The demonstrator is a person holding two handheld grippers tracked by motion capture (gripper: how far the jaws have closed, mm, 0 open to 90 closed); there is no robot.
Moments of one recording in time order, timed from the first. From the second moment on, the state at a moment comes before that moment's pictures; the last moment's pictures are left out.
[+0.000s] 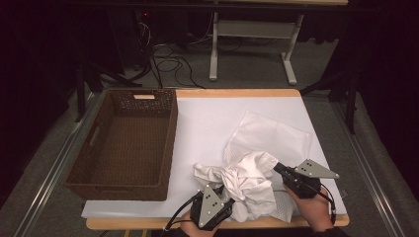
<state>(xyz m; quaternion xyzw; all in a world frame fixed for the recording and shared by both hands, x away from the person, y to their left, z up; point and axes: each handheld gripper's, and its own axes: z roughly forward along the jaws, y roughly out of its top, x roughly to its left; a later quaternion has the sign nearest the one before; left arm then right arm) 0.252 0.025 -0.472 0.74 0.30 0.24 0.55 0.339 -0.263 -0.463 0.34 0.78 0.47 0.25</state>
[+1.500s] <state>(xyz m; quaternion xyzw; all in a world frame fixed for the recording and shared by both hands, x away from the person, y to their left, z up) 0.337 -0.036 -0.503 0.83 0.33 0.13 0.42 0.323 -0.264 -0.444 0.33 0.75 0.53 0.23</state>
